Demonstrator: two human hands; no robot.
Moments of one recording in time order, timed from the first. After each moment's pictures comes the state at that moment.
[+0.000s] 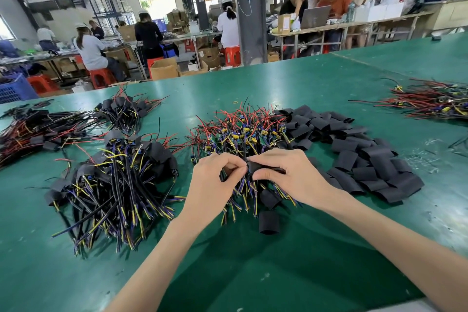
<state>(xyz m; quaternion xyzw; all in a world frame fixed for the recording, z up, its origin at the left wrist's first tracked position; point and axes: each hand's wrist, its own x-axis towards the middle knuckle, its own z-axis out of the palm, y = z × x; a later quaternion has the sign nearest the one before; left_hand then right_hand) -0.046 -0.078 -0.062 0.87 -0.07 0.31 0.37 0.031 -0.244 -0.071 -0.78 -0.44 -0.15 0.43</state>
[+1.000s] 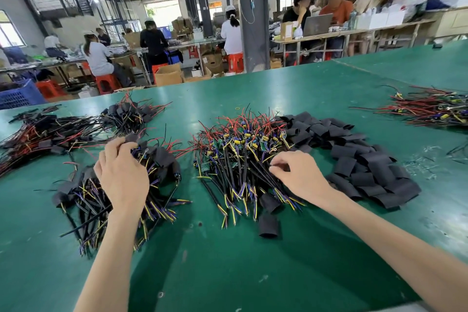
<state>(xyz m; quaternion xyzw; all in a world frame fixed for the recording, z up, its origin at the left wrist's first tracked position) -0.041 0.058 -0.063 0.84 0.27 0.46 0.09 0.058 -0.251 -0.087 -0.90 -0.25 -0.12 0.33</state>
